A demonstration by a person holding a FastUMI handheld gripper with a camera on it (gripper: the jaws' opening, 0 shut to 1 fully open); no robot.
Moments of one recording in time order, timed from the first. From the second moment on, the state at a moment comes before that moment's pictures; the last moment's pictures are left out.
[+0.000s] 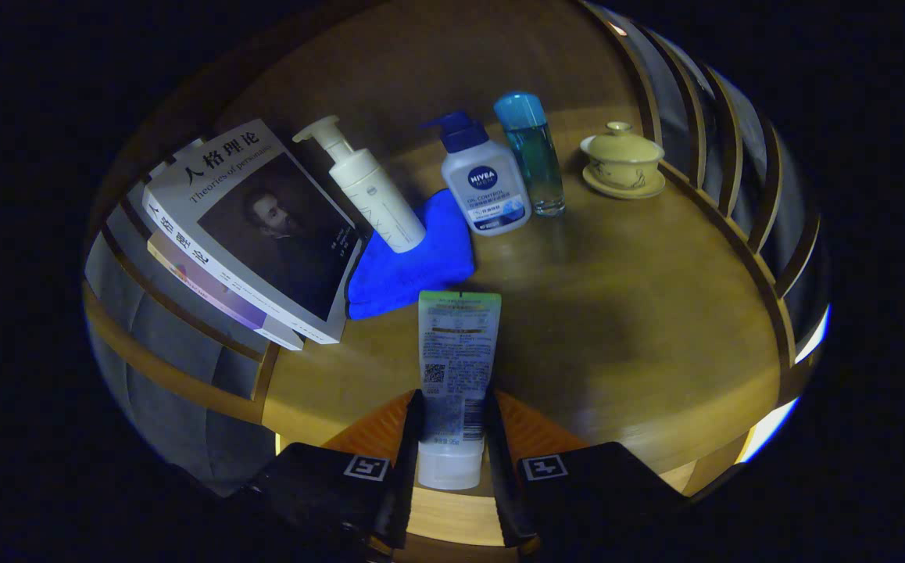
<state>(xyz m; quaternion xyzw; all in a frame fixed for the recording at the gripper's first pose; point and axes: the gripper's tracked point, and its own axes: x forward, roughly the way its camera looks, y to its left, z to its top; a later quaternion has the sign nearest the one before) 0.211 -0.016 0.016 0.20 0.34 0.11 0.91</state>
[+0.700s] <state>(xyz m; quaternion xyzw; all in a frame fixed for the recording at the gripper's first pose) 0.134 -0.016 0.086 0.11 0.12 0.10 0.98</state>
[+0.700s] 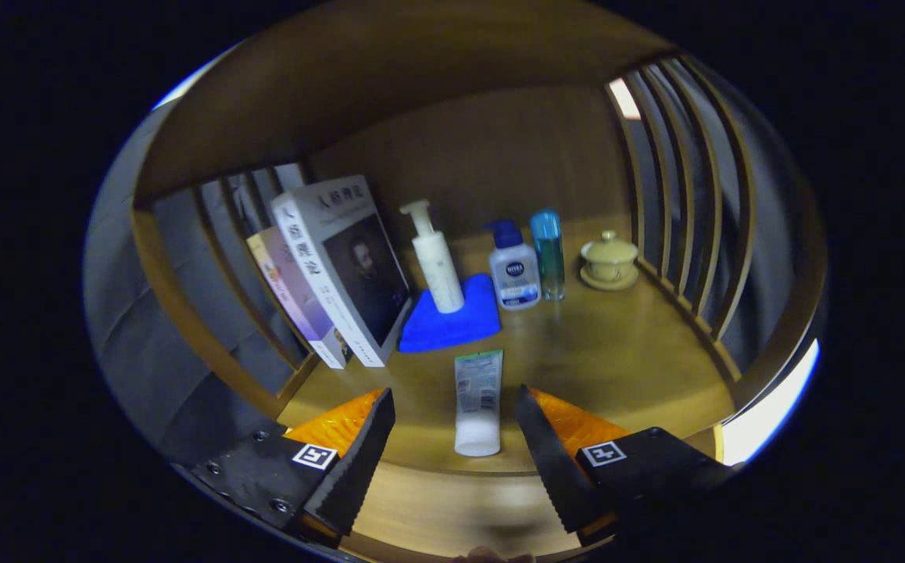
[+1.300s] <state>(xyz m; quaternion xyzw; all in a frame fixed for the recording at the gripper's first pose) -0.013 0.000 0.116 0.03 -0.14 0.05 0.99</state>
